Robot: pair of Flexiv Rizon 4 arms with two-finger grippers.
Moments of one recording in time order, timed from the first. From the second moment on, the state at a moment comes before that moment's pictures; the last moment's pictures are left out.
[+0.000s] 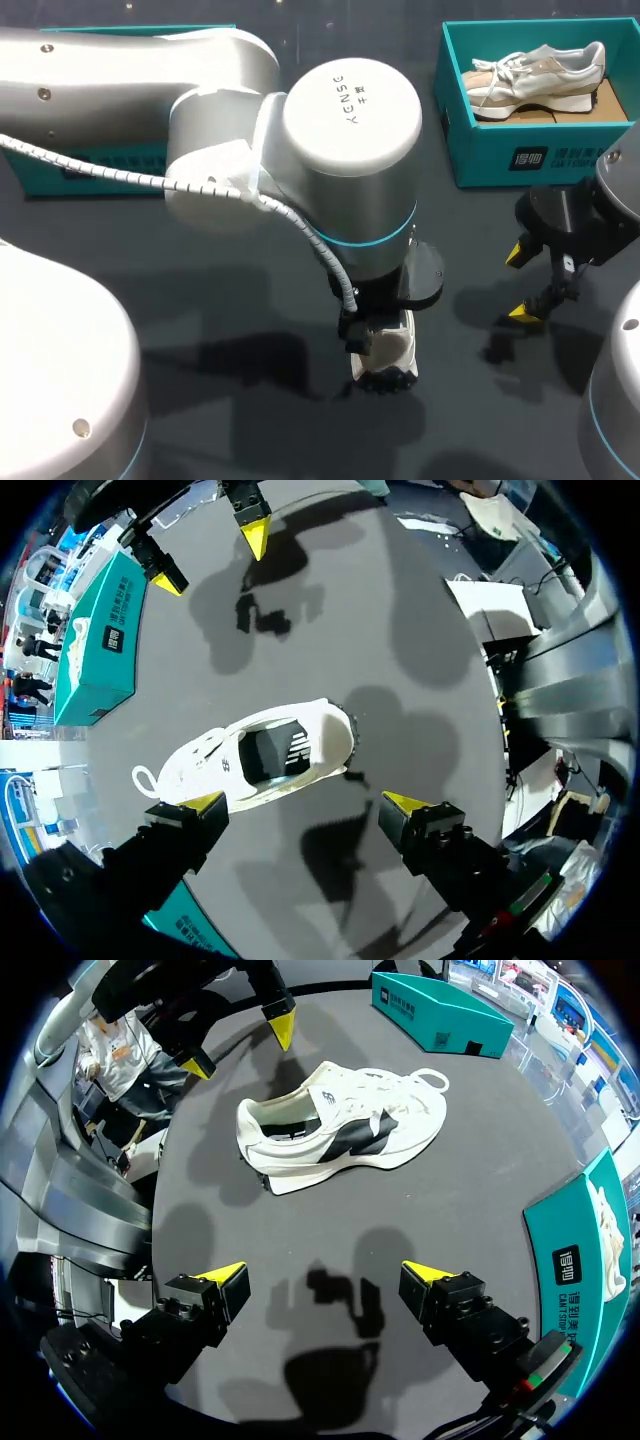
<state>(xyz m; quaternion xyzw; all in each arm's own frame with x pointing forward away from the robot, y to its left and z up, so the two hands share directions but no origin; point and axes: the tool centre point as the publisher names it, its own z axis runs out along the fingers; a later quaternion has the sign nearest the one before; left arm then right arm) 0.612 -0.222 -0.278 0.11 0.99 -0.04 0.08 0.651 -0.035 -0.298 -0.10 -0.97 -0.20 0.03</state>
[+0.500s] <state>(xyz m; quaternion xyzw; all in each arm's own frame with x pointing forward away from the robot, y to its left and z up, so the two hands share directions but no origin) 0.595 -0.240 -0.308 0.04 1.00 -0.05 0.07 0.651 -0.035 -0.298 -0.10 -0.97 -0.20 0.03</state>
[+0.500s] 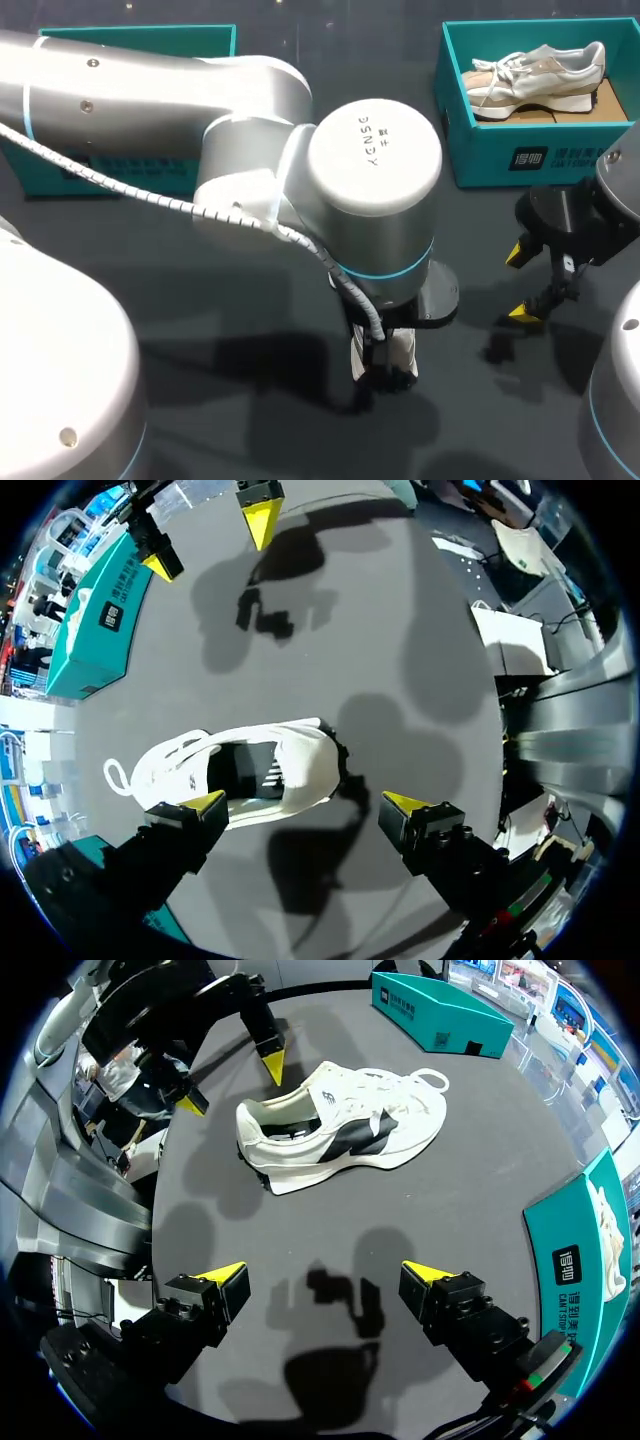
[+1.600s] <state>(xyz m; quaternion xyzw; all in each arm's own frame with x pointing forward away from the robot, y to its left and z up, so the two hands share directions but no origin) 0.600 -0.263 -0.365 -0.02 1.00 -0.03 0.05 0.651 -0.035 -0.298 -0.10 -0.97 -0.20 0.03</state>
